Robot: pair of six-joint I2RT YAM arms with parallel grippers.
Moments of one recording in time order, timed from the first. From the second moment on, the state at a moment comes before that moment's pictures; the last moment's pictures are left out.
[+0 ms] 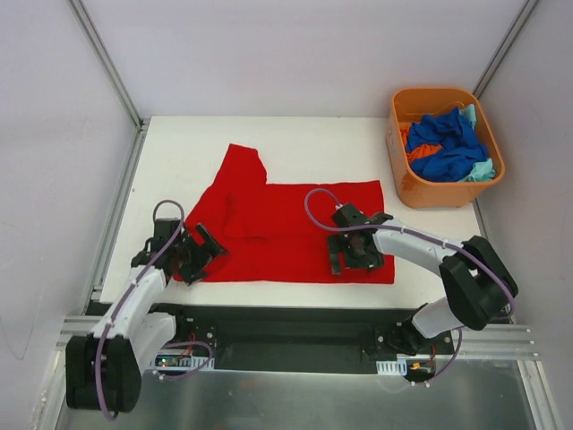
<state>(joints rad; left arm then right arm) -0.04 0.93 0.39 -0.48 0.32 -0.81 0.68 1.50 0.82 -0.71 0.11 0.49</state>
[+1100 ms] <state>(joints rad) -0.21 1.57 0.90 -0.61 0.04 -0.77 0.64 1.46 0.98 -0.83 0.23 0.50</state>
